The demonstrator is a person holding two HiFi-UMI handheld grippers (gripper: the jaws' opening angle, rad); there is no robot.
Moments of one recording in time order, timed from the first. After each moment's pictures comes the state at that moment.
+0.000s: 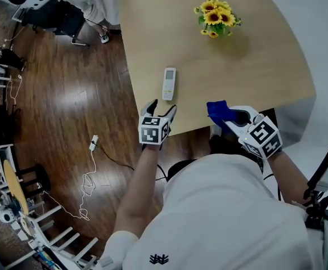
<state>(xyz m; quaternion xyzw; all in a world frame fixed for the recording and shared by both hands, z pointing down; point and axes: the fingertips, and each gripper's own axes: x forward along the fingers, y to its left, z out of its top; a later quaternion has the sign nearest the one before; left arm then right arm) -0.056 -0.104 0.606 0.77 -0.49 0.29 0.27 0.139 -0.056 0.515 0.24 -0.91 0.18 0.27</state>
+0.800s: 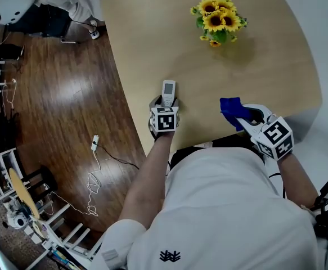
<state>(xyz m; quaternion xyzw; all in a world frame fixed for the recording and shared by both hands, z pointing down) -0.061 -0.180 0.716 0.70 -0.52 0.39 0.31 0.178 -0.127 0.544 0.27 -0.88 0.24 0.29</state>
